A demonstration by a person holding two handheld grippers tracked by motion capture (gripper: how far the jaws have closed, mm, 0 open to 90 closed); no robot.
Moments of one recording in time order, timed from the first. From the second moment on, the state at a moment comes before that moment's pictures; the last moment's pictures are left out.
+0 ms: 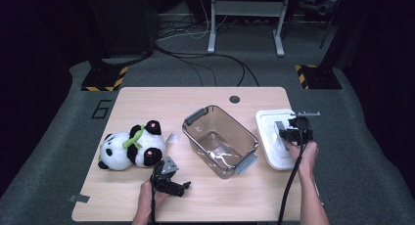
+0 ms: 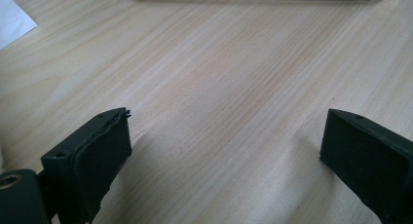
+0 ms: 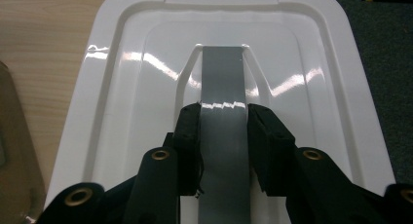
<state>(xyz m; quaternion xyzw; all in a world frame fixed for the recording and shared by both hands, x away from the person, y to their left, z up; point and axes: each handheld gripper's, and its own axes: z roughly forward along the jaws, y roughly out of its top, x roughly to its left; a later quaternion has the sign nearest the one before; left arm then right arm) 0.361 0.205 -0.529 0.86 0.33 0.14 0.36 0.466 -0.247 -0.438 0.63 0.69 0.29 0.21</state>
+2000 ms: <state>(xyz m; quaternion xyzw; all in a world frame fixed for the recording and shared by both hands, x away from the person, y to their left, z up) 0.361 0.205 -0.529 0.86 0.34 0.15 0.36 0.425 -0.246 -0.464 0.60 0.70 0.33 0.21</state>
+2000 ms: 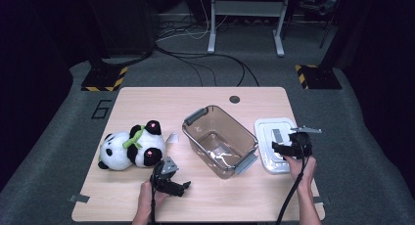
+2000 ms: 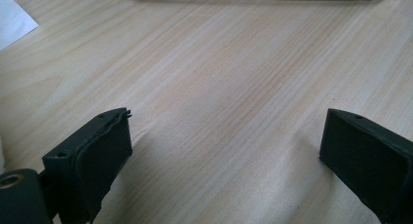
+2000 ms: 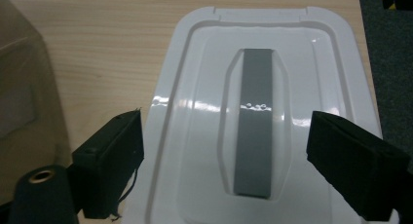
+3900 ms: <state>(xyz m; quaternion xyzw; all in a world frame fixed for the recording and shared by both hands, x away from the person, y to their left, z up) 0.357 0.205 -0.519 0.86 0.33 0.13 0.36 0.324 -0.123 -0.530 0.43 0.82 0.34 0.18</state>
